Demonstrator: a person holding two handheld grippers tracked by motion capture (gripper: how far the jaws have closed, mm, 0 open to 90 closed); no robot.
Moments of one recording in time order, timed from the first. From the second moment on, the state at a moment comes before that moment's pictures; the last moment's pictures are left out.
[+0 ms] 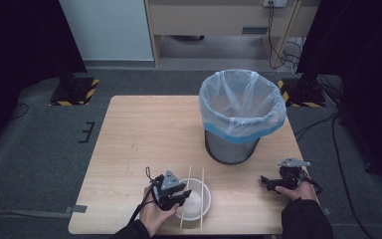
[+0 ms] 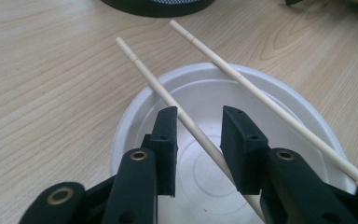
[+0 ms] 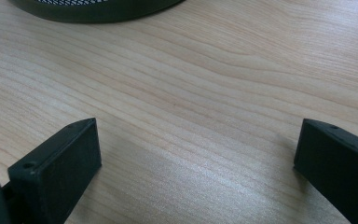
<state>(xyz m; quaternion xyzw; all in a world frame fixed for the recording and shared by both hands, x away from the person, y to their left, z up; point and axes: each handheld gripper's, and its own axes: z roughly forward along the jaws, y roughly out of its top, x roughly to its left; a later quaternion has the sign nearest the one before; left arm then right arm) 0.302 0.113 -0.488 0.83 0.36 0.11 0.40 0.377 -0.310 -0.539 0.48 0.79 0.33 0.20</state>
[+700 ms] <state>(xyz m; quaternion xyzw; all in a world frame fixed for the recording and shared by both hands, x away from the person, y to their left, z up) 0.306 0.115 -0.488 0.83 0.38 0.11 0.39 0.377 -0.310 -0.539 0.48 0.79 0.33 0.20</state>
